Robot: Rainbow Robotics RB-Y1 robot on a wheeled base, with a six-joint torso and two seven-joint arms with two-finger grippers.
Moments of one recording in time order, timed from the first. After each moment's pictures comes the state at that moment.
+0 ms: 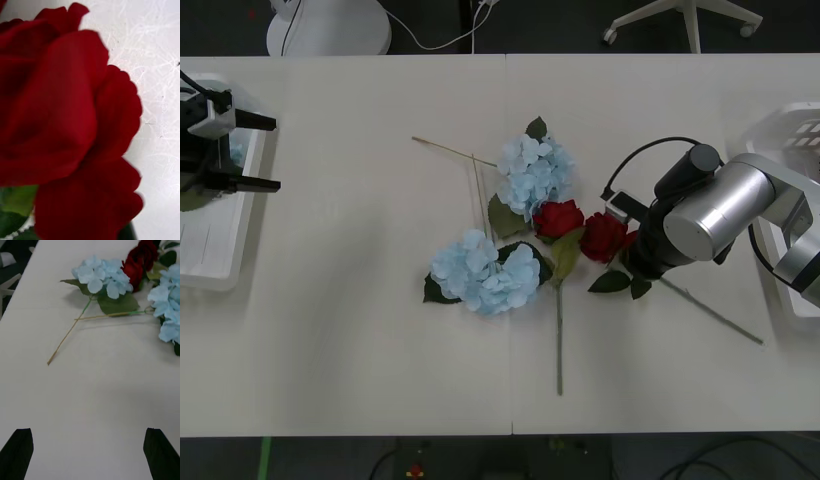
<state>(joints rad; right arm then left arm) -0.67 -0.75 0.75 -1.44 -0.75 1.16 1.65 -0.88 1.36 -0.95 -1.19 -0.64 -0.96 -0.41</state>
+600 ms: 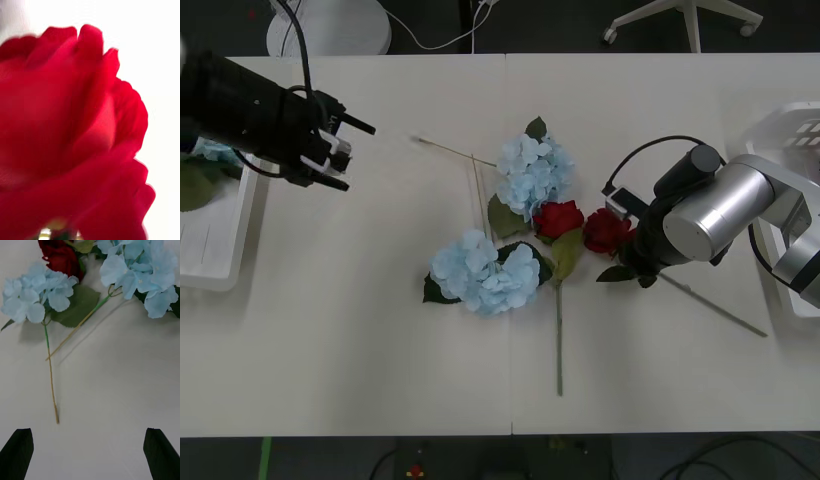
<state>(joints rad) -0.67 -0.75 0.75 -1.43 -0.75 1.12 1.59 -1.04 1.09 -0.95 -1.24 -1.17 -0.97 -0.56</state>
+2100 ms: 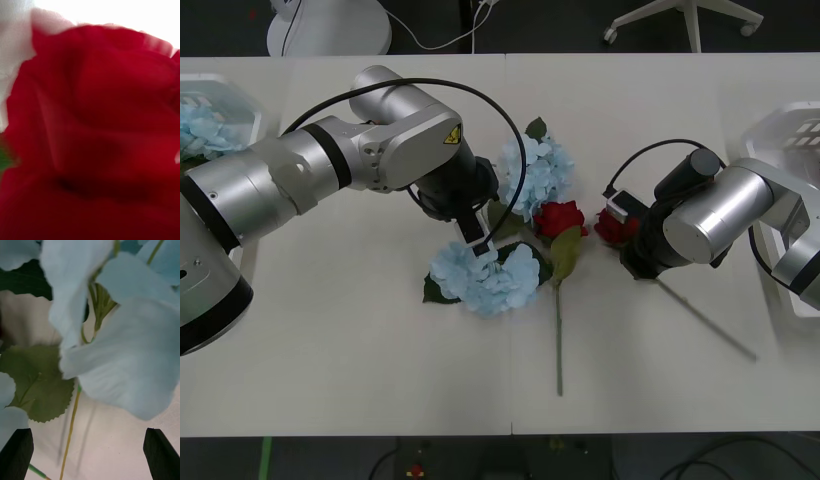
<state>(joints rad) -0.67 -0.75 0.76 -1.42 -0.75 1.12 1.59 -1.15 0.45 -0.99 -0.99 -2.07 -1.10 -0.49</state>
